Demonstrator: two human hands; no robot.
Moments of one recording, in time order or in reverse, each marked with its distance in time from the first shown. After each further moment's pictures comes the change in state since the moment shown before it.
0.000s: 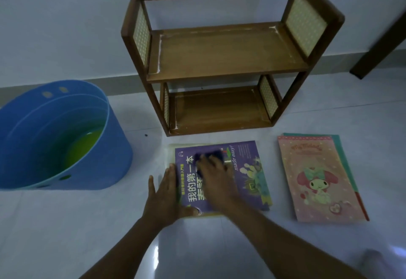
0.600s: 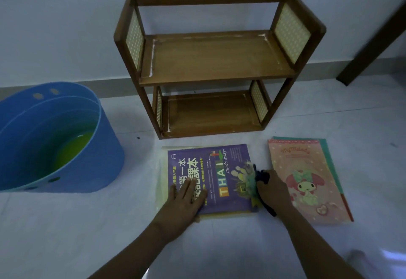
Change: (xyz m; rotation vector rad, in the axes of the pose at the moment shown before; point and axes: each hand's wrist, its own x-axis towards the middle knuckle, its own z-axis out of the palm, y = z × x) left_hand 0.001 0.052 0.009 0.388 0.000 0.402; right_hand -0.059 0.131 -0.043 0.437 0.054 0.714
